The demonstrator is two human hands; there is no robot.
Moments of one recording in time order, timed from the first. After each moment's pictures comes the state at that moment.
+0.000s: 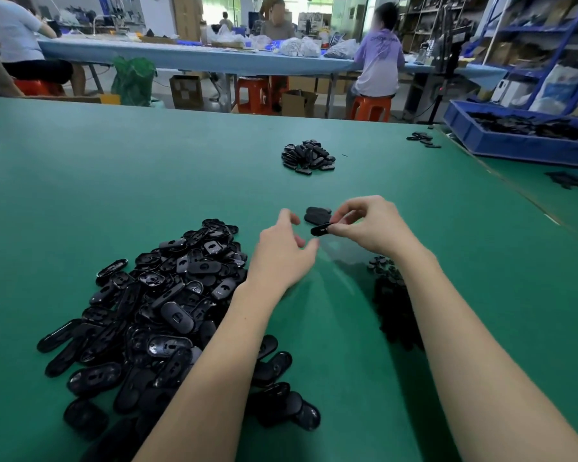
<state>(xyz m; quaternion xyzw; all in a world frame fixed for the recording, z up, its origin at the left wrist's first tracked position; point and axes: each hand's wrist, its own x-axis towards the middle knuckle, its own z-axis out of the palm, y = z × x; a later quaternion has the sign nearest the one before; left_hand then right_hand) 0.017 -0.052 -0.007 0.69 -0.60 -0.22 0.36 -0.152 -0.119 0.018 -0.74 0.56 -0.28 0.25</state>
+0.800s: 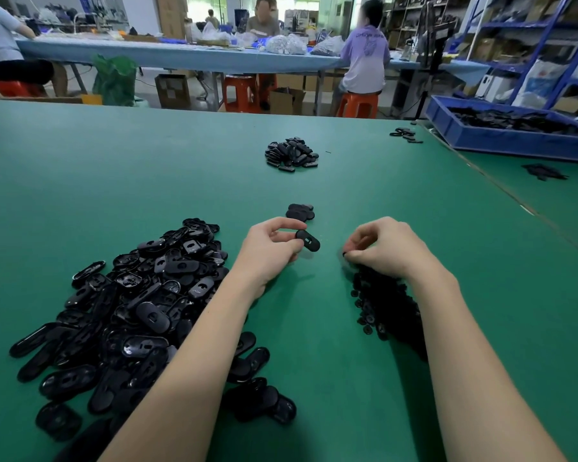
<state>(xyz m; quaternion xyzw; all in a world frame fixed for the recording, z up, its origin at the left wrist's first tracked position) 0.008 -0.056 -0.016 0.55 -0.46 -0.48 0.51 -0.199 -0.079 0.016 -0.71 0.65 -0.17 0.20</state>
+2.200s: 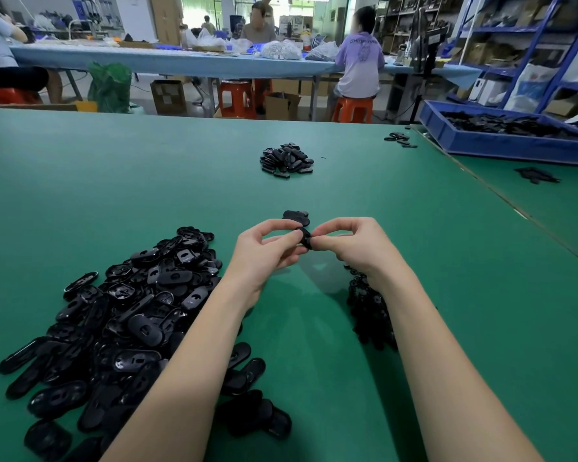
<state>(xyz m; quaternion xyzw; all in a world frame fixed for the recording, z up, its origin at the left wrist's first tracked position) 0.006 -0.052 -0.006 0.47 -0.40 -0.55 0.57 -0.159 -0.071 0.023 -0.59 0.60 -0.36 0.41</state>
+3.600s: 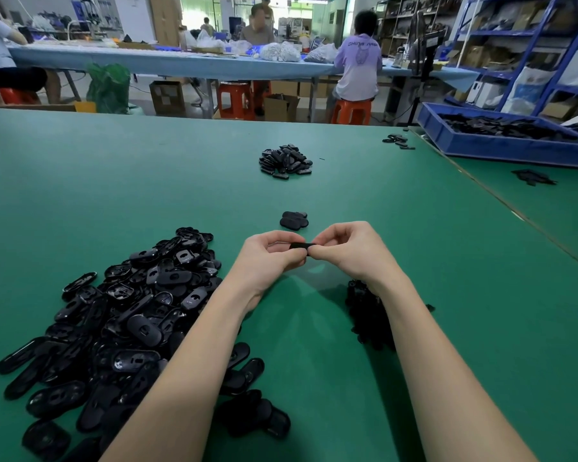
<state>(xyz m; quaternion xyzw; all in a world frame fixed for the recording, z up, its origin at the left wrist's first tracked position) 0.004 -0.046 -0.008 0.51 -0.44 -0.53 0.52 -0.161 -0.078 0.007 -0.64 0.57 -0.35 0.37</state>
